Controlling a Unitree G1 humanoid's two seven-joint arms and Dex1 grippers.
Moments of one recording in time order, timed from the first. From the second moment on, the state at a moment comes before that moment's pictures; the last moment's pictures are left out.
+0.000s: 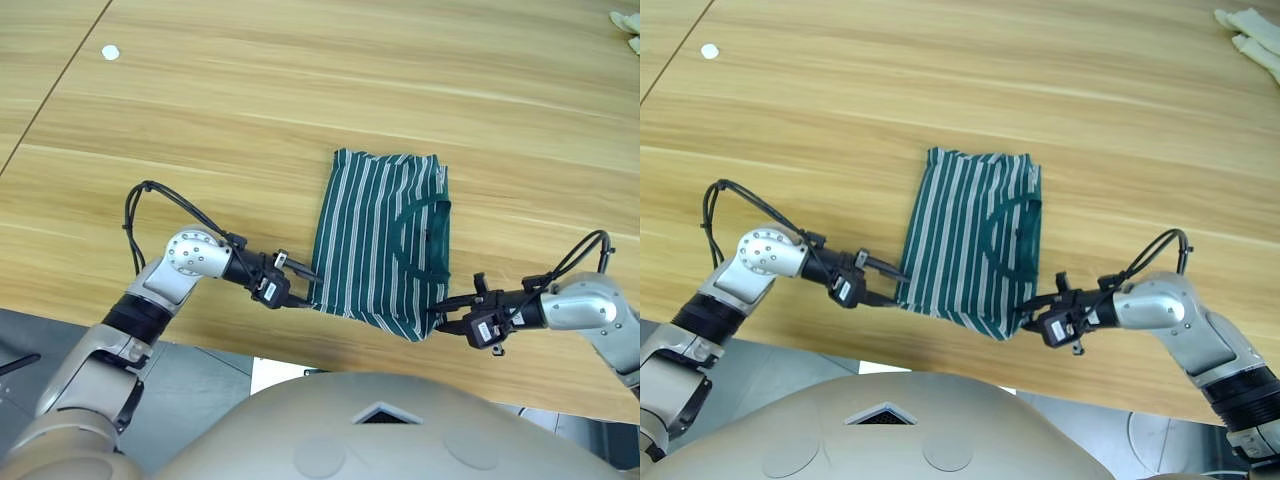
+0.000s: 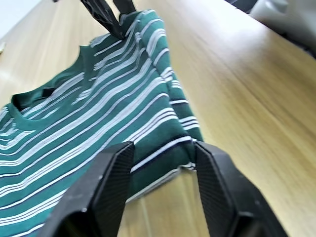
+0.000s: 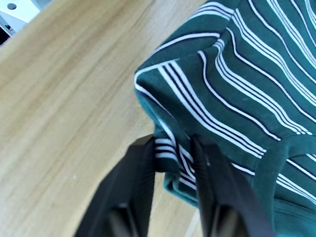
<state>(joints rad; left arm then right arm) -0.19 0.67 -0.53 0.22 -0.03 -0.68 -1.30 0.25 -1.07 0.28 -0.16 -0.05 -0.48 1.09</state>
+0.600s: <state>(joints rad) -0.19 0.69 -0.54 0.21 -0.03 -0.65 -1.30 0.23 -1.04 0.29 -0.16 -0.06 -0.46 1.09</state>
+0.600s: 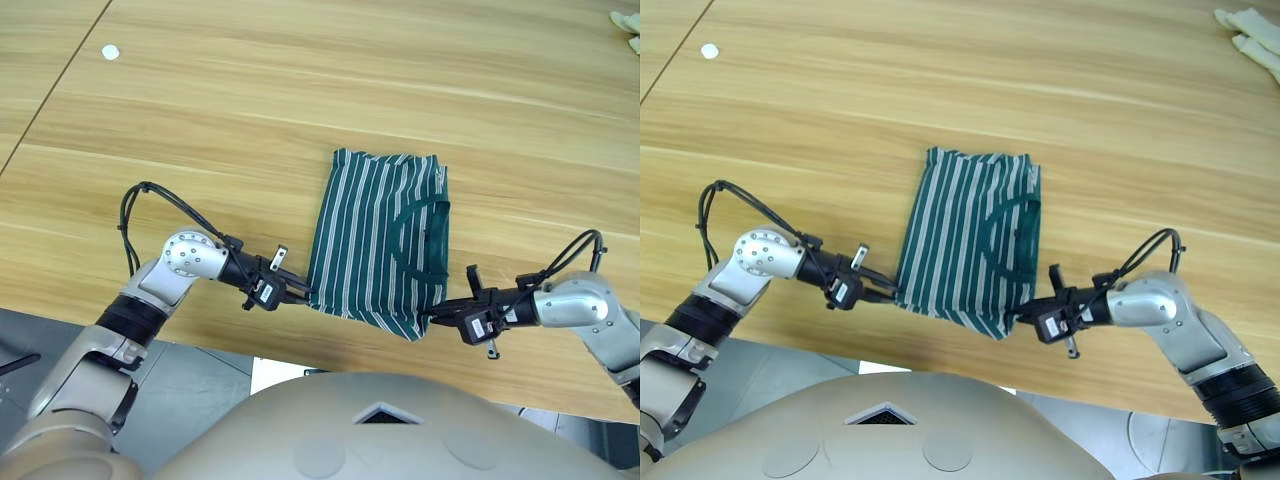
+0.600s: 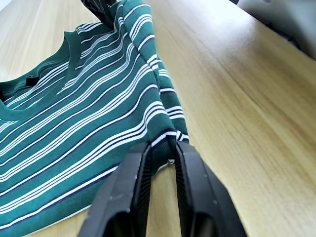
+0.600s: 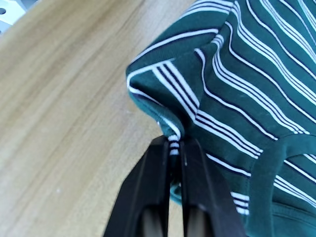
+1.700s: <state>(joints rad) -0.11 0.79 -0.45 0.12 -0.08 -0.56 -1.30 0.23 -1.03 0.28 -0.17 -0.05 -0.46 1.09</state>
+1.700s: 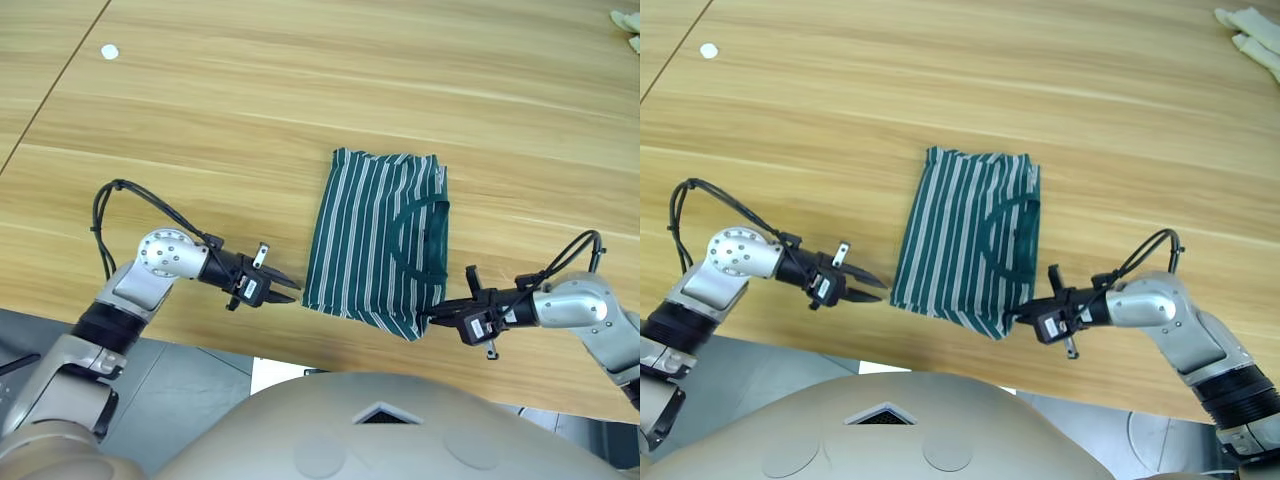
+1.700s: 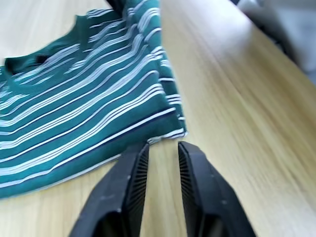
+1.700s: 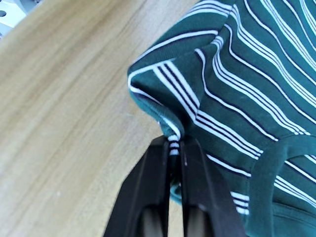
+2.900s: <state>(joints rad) -0.14 0.73 -0.53 0.14 0.13 -0.73 -1.10 0.23 -1.03 0.28 -0.18 -0.05 -0.46 1.09</state>
